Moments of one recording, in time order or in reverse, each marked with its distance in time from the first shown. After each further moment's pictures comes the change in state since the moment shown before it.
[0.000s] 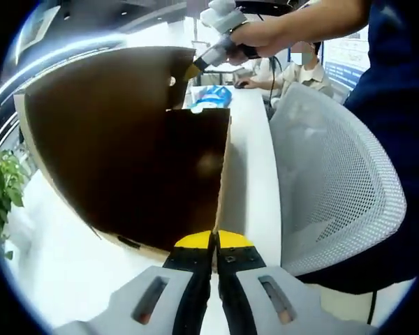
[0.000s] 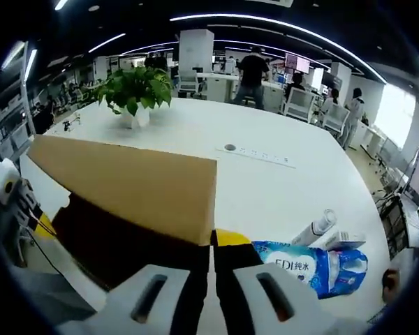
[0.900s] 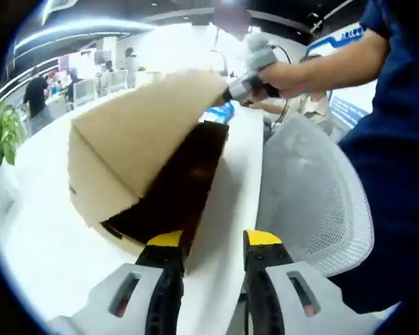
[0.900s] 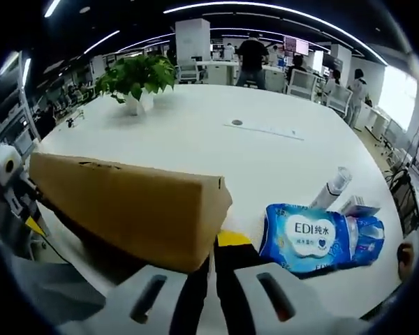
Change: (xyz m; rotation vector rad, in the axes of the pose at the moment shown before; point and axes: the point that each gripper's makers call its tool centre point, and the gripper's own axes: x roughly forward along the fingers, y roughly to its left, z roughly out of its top) left arm -0.021 -0.020 0.017 -0.278 -0.125 -0.058; right arm -0.007 0.022 -0.055 0.069 0.077 0.048
